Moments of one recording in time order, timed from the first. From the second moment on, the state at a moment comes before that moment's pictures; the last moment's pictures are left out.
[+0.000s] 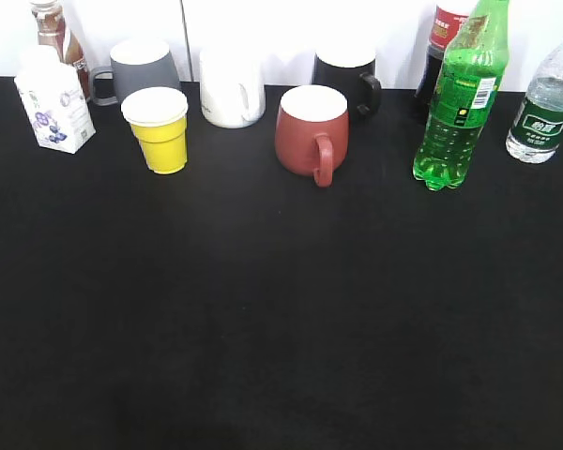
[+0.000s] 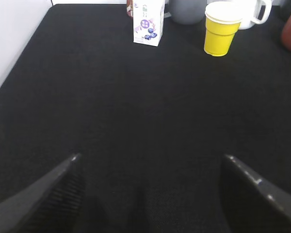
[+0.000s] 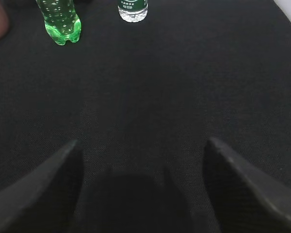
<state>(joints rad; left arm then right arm) 0.02 -0.01 -0.52 -0.07 1.06 0.02 -0.02 -0.01 -0.51 -0.01 1.04 0.07</state>
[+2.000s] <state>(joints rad) -0.33 2.13 -0.84 0.09 -0.98 -0.03 -0.02 -0.01 -0.51 -0.01 1.04 0.07</state>
